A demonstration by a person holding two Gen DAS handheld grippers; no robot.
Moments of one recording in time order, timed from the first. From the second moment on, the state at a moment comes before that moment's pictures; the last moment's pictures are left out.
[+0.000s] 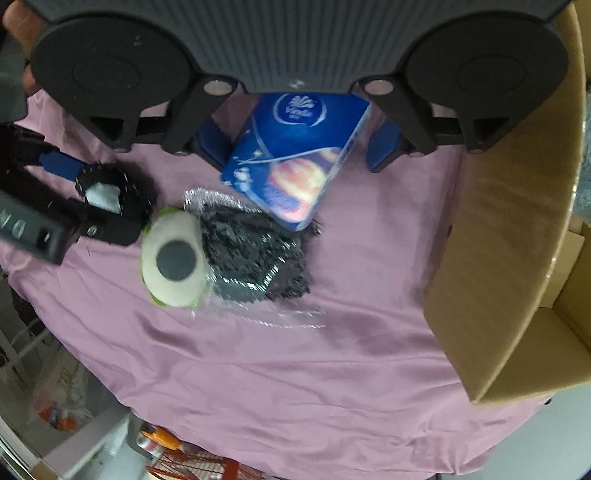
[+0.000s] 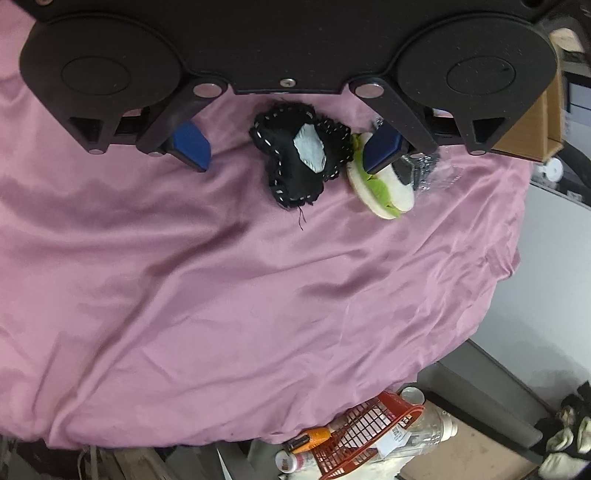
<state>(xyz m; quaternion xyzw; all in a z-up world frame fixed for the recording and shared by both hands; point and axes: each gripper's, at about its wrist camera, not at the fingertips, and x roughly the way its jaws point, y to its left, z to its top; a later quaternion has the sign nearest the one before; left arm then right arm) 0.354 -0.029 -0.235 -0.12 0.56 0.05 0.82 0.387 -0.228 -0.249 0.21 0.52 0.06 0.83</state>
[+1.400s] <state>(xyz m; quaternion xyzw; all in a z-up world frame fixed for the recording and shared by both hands) 0.286 0.039 -0.097 -0.18 0.44 0.03 0.88 0.308 -0.206 -0.141 0.20 0.40 0.16 0.88</state>
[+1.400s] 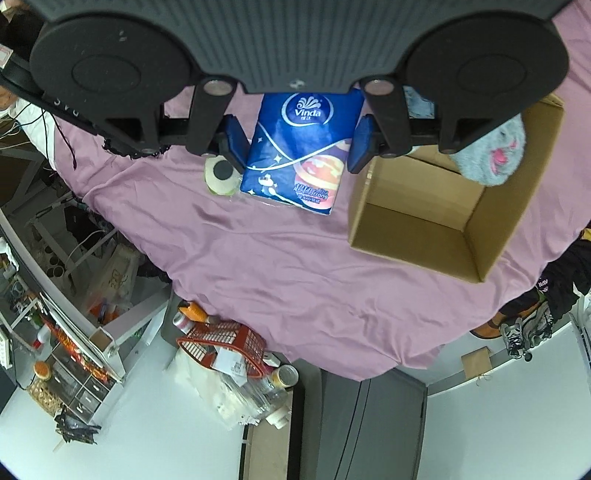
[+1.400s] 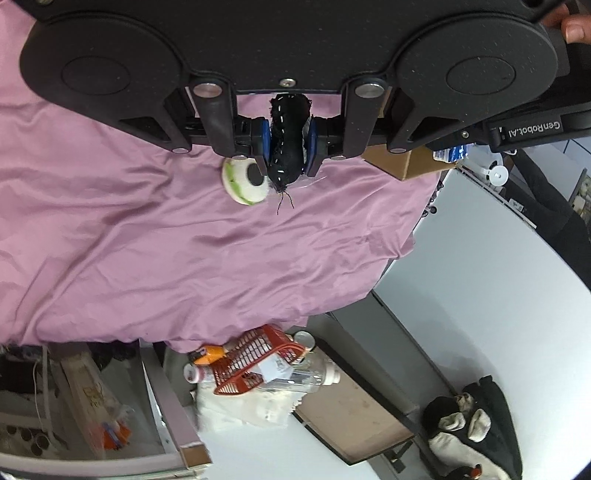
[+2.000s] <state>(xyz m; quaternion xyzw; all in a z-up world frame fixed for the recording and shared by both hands) 0.278 0.125 -0.094 -0.20 0.42 0.05 0.88 0.286 -0.144 -0.111 0.15 0.35 0.16 0.91</state>
